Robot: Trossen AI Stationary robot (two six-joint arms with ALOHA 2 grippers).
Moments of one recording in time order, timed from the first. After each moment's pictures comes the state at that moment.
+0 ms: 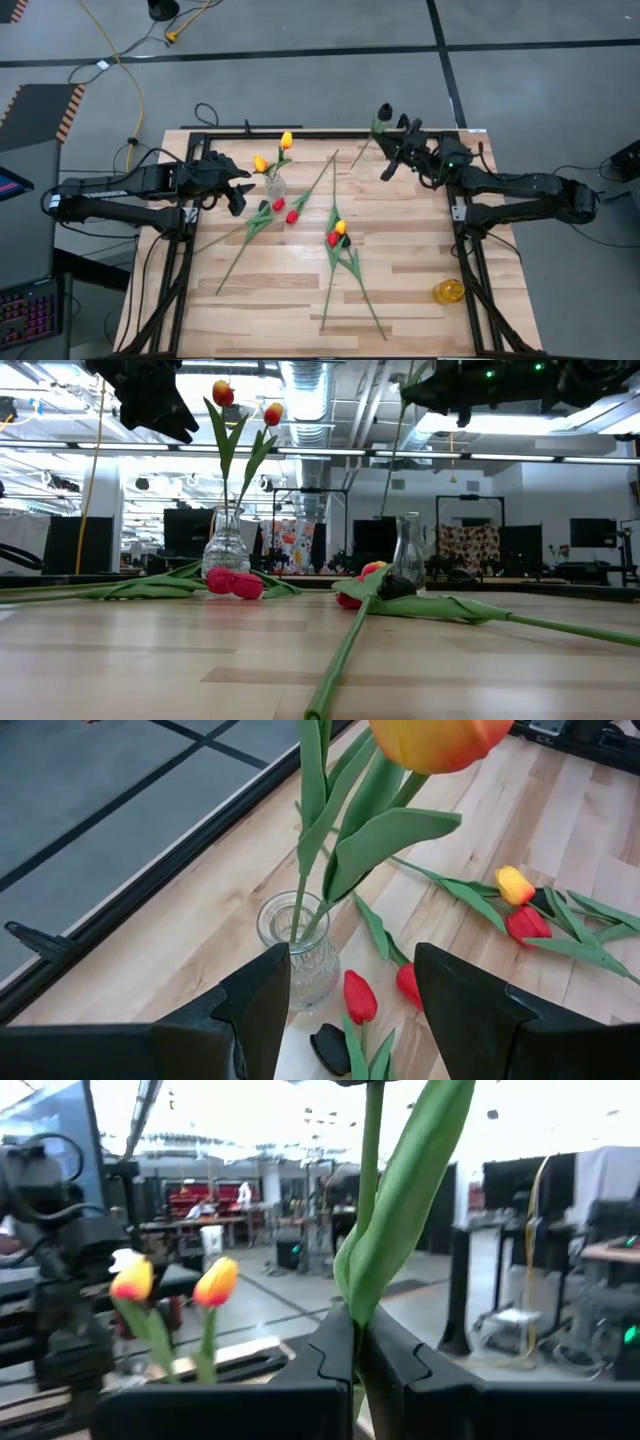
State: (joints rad) left arm 0.11 0.81 0.86 -0.73 -0.37 -0.34; right arm -0.35 1.01 0.59 0.64 0.18 -0.03
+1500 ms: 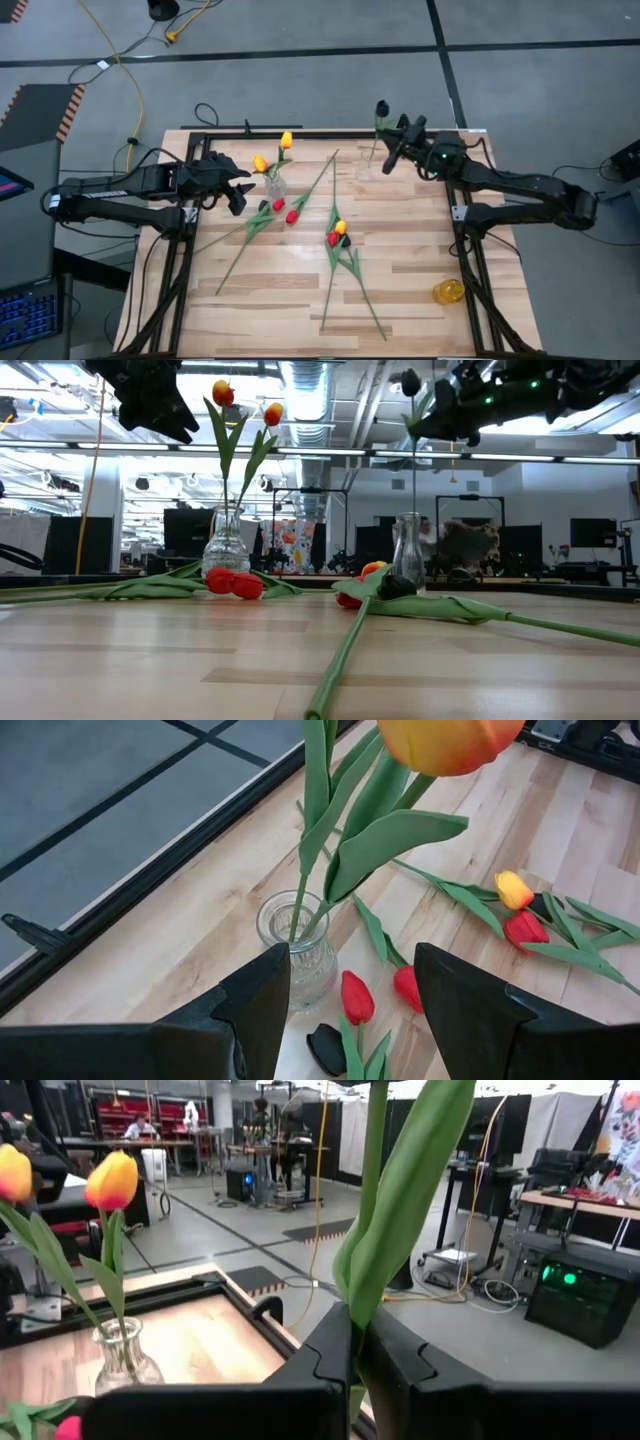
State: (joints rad) left arm 0.11 0.81 0.86 -0.73 -0.37 -0.36; right arm -0.47 0.99 0.60 0.42 0.18 -0.06
